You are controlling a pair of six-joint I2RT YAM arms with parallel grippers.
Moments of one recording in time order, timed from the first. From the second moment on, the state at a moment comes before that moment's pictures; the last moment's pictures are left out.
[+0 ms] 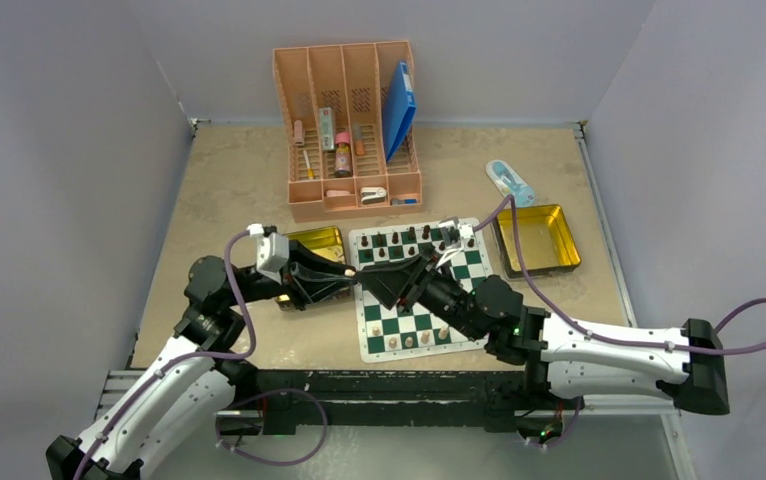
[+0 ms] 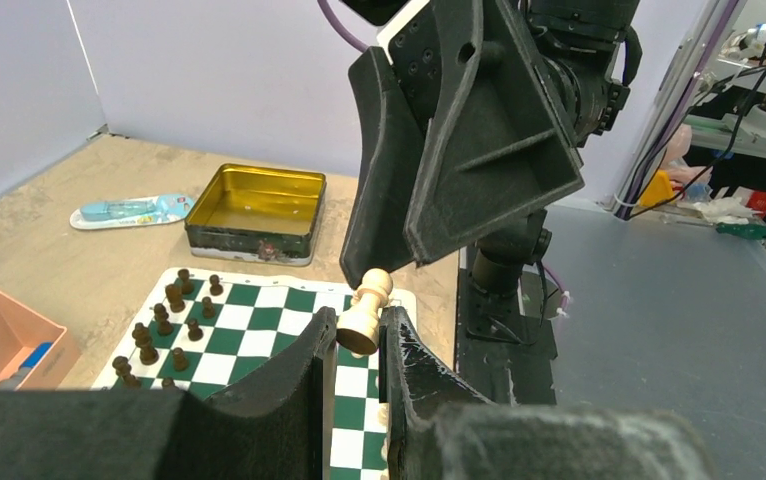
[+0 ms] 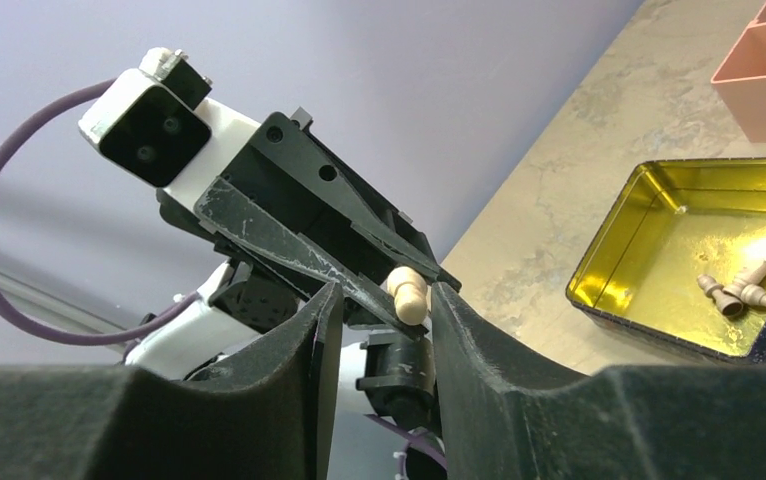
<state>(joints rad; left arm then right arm) -0.52 0.60 0.52 0.36 0.84 -0.31 1.29 0.93 0.67 0.44 0.32 0.80</state>
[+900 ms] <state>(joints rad) -0.52 0.67 0.59 0.09 0.68 -0.35 1.29 0.89 0.72 0.12 0.48 0.76</state>
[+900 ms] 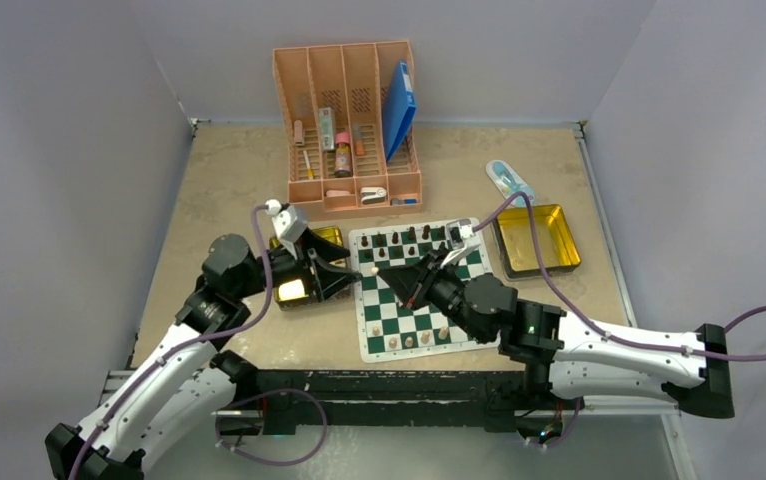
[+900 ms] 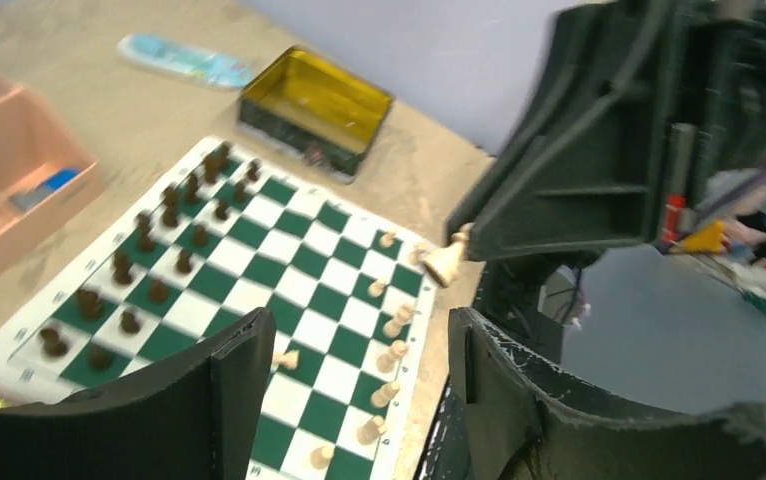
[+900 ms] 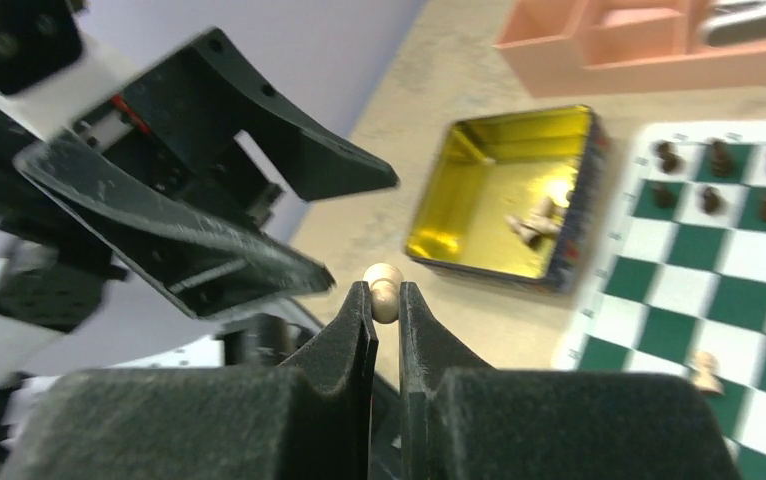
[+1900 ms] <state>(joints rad) -0.52 0.67 0.73 -0.40 0.21 -0.28 1.08 1.09 0.81 -0.65 0.63 0.95</state>
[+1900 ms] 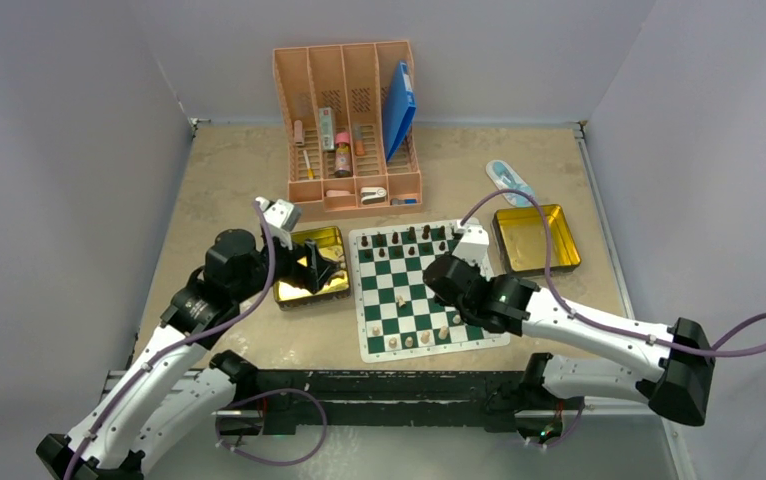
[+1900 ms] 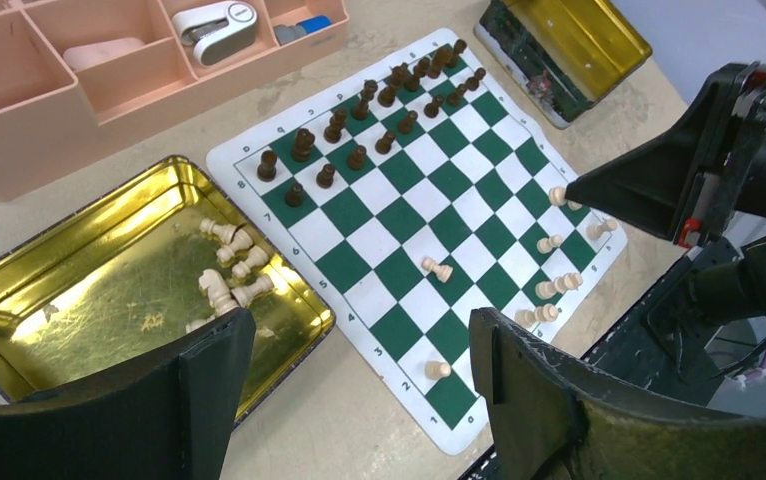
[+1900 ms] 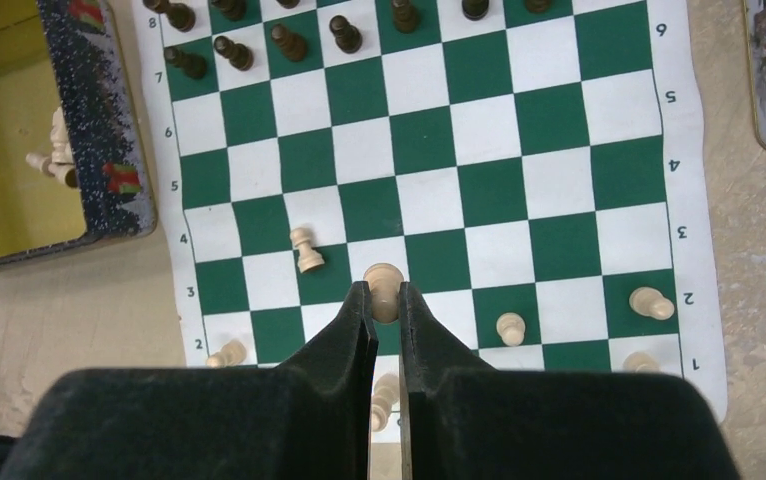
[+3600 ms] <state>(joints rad) -0.52 0.74 0.72 -0.43 0.38 -0.26 0.89 1.41 0.84 -0.98 0.53 1.20</state>
